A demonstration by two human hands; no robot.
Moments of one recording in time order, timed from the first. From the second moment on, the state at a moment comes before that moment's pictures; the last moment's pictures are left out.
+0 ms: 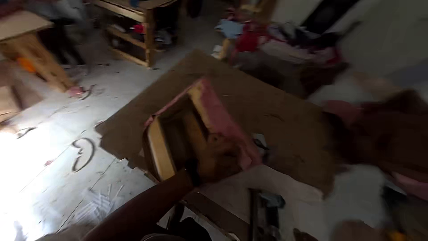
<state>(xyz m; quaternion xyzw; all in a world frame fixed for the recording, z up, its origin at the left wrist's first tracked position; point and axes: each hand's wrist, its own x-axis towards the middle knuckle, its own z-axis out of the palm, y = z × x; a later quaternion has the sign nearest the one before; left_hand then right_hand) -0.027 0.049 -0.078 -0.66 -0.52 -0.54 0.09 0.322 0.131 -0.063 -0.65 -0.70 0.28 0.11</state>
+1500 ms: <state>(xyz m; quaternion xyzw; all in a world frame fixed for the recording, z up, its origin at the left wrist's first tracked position) -0.043 0.074 -0.086 -0.67 -0.48 -0.55 0.12 0.182 0.030 0.069 -0.37 -0.92 -0.06 0.08</state>
